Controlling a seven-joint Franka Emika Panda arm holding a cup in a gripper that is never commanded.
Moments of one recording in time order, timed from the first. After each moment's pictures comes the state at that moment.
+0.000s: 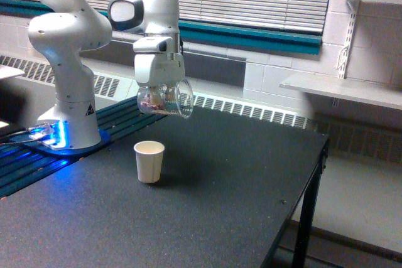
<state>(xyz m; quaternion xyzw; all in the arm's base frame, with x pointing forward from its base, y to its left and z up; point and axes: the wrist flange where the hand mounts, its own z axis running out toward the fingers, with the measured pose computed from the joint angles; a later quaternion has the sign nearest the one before) 0.325 -0.043 0.320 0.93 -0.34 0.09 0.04</state>
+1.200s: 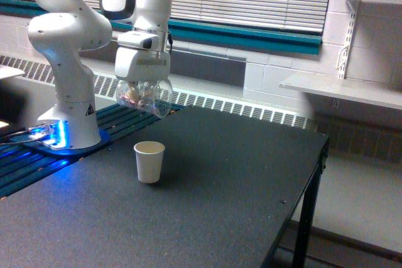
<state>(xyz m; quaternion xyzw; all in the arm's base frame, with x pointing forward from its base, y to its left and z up) 0.293 -0.061 0.328 0.93 -0.37 0.03 0.09</state>
